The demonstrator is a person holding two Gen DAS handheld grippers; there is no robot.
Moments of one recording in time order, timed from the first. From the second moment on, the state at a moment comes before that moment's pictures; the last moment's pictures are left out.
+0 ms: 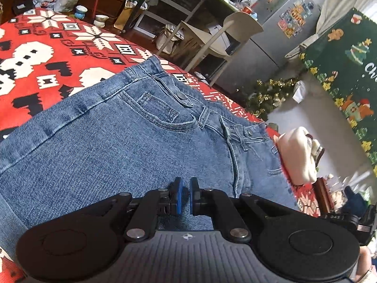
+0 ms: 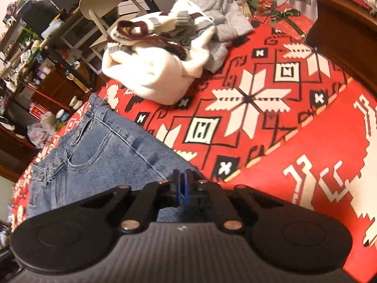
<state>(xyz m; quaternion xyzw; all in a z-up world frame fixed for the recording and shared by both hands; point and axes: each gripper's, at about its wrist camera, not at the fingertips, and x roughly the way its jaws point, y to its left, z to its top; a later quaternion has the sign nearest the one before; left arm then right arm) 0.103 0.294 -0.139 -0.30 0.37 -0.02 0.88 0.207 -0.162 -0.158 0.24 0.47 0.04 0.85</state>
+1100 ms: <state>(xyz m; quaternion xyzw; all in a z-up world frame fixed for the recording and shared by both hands) 0.138 0.131 -0.104 -0.29 0.42 -0.15 0.84 0.195 -0.198 -0.159 0.43 0.46 0.04 0.78</state>
